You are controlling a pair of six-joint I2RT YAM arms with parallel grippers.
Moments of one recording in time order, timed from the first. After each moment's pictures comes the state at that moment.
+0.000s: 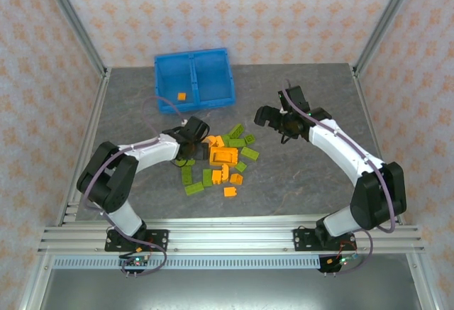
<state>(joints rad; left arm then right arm) -0.49 1.67 0.93 -0.44 -0.20 -0.48 0.40 1.46 1.16 -0.62 -0.07 0.65</state>
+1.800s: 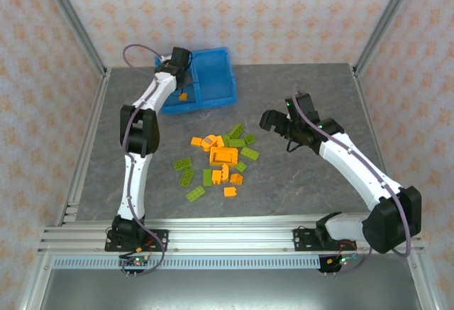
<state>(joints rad) -0.14 2.47 2.26 -0.75 -0.29 -0.62 0.43 1.28 1.08 -0.66 -0.01 0.68</state>
